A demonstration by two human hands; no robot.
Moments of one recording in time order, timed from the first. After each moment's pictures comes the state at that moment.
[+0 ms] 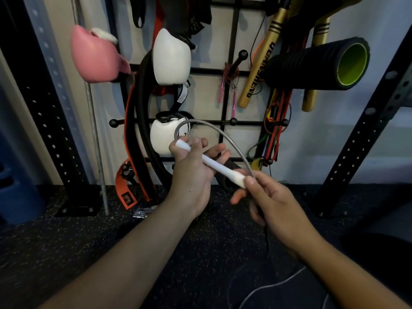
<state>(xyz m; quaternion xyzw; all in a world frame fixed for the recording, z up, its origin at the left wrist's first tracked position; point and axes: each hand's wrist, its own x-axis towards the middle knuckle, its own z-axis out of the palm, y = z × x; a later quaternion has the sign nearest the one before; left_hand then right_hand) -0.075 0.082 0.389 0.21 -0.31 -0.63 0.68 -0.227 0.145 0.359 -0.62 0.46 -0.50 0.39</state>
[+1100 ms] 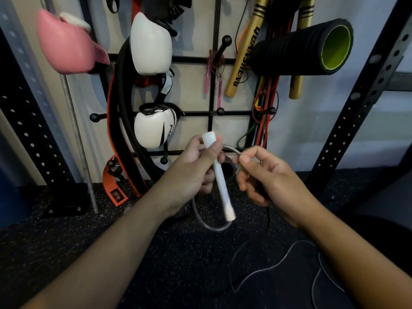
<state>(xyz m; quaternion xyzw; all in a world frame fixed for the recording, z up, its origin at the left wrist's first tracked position) -0.069 0.090 0.382 0.28 -0.60 -0.62 0.42 -0.259 0.129 0.369 -0.60 0.42 -0.50 0.46</state>
